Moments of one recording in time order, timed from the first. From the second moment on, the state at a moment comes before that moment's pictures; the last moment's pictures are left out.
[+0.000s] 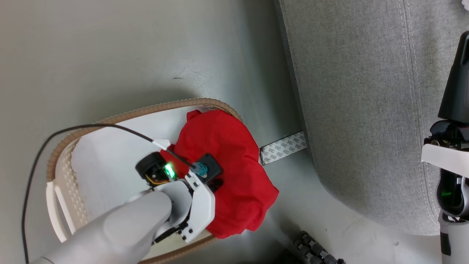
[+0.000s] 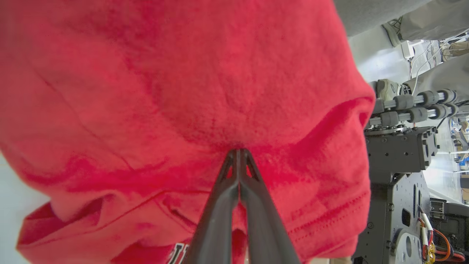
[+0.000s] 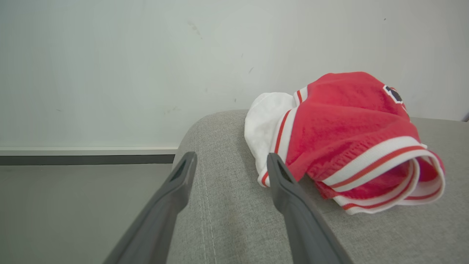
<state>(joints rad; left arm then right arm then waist) -0.91 0.41 -1.28 0.52 -0.63 -0.13 0.16 -0.49 -0.05 -0.07 -0.07 0.31 0.13 -0.26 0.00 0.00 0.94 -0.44</state>
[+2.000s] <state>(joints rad) -0.41 0.35 -0.52 0.28 -0.57 0.07 -0.26 -0.22 -0.13 0.08 0.22 0.28 0.13 -0.26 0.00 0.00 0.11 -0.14</state>
